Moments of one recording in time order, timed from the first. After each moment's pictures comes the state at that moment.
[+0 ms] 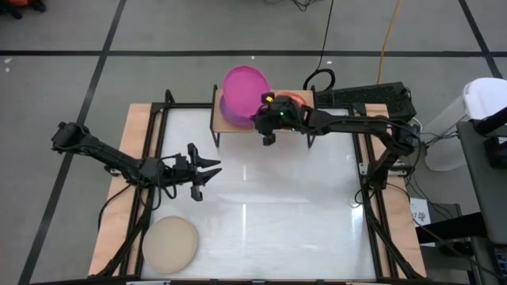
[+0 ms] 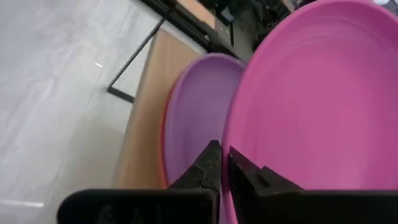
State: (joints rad) left arm -0.34 0.99 0.35 0.82 -0.50 0.02; right arm -0.32 1.68 1.25 -0.03 0.08 -0.79
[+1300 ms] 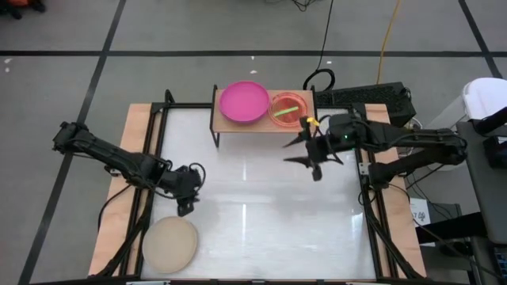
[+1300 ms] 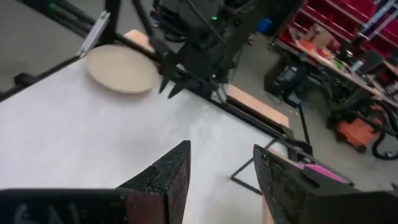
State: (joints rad) left arm -0.35 1.04 0.73 -0.70 -0.03 -0.68; right arm -0.03 1.14 1.18 -0.39 -0.11 -0.50
